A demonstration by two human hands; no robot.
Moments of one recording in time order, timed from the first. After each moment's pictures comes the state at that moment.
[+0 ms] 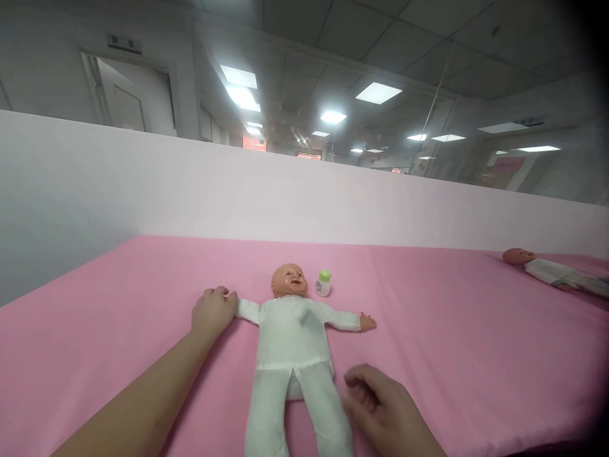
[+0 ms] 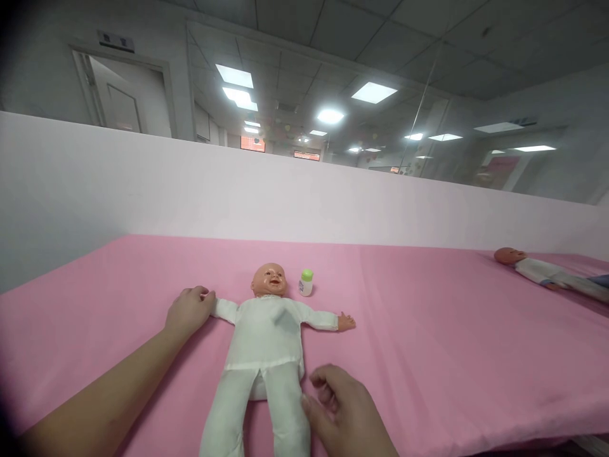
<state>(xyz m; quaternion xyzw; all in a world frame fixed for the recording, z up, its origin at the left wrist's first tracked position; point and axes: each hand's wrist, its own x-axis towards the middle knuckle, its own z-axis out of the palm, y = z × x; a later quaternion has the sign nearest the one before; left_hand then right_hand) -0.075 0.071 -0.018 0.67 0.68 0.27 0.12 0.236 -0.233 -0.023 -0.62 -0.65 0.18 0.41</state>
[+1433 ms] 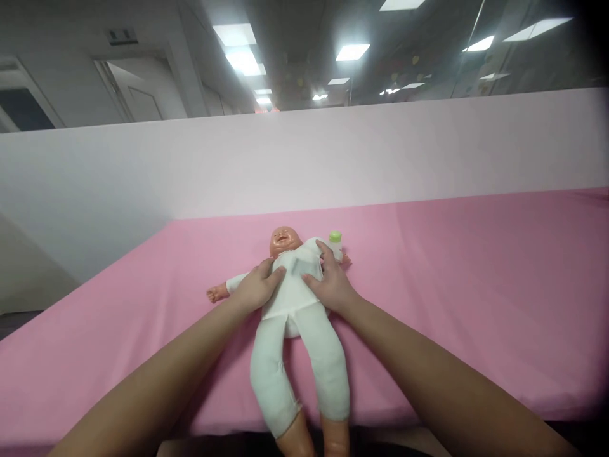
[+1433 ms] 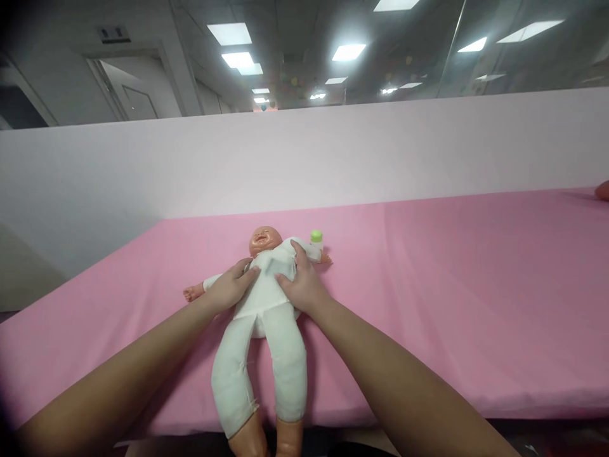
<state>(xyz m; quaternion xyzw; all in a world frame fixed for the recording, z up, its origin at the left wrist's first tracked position) 0.000 -0.022 0.011 0.75 0.53 0.27 0.28 0.222 -0.074 -0.023 -0.52 -0.62 0.25 0.53</state>
